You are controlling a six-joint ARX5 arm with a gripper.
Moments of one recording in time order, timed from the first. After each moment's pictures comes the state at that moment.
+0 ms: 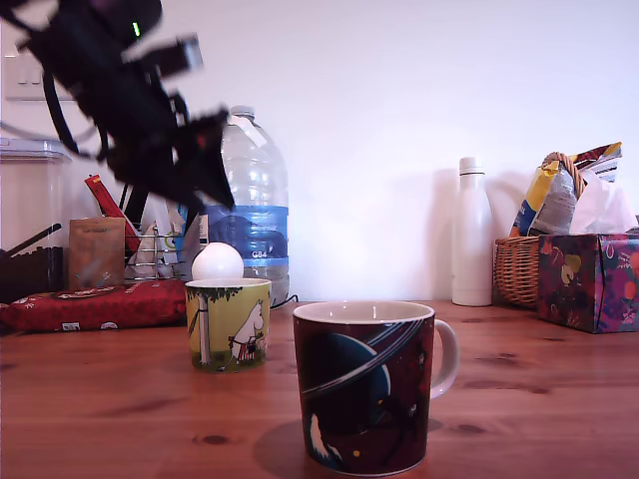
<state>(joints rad) -0.38 1.50 1.18 -0.29 0.21 0.10</state>
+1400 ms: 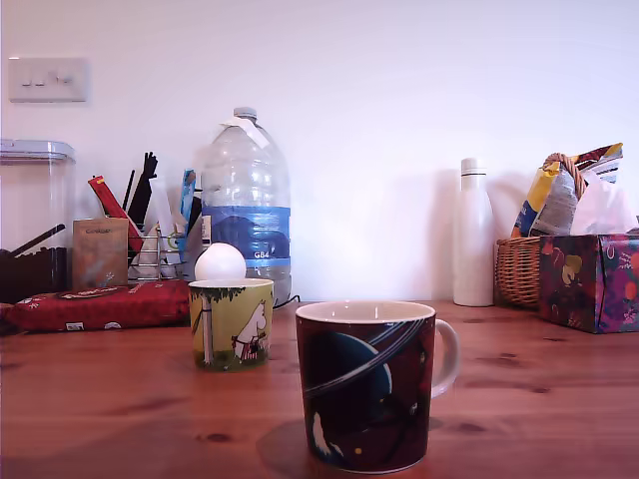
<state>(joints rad) -0.07 0.41 0.36 -0.22 0.20 -0.16</state>
